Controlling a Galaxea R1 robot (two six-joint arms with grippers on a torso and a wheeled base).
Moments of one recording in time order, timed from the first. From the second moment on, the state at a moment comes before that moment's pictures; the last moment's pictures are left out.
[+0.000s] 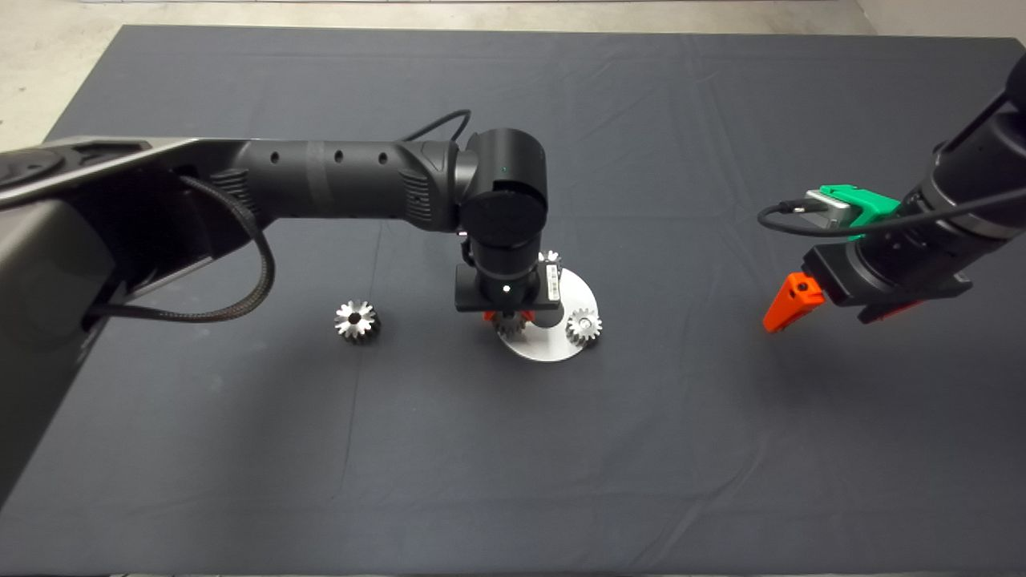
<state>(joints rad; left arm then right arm) -0.35 2.88 -1.26 0.43 1.54 -1.64 0.60 2.19 -0.82 0.07 -1.53 1.31</state>
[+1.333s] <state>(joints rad) -0.30 2.89 -1.25 0.49 1.54 -1.64 0.60 2.21 -0.83 0.07 -1.53 1.30</state>
